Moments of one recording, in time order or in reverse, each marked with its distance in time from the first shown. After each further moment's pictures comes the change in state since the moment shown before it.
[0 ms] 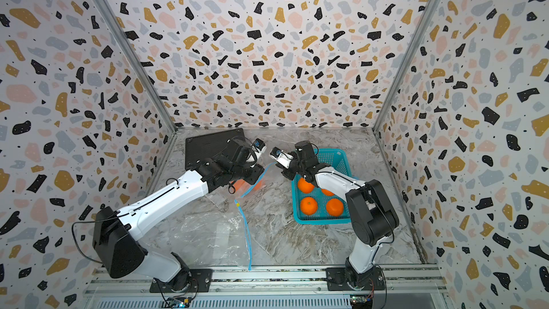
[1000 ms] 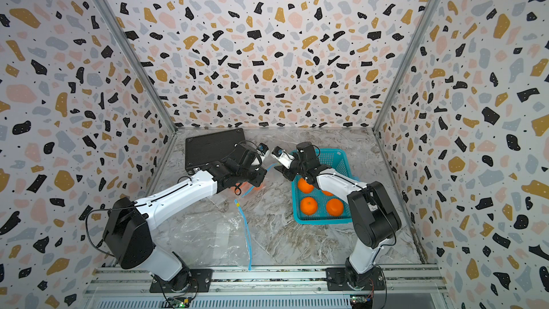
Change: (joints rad) left arm 0.048 0.054 -0.083 0.128 0.082 -0.086; right arm 0.003 -0.029 -0.034 0.045 -0.038 0.113
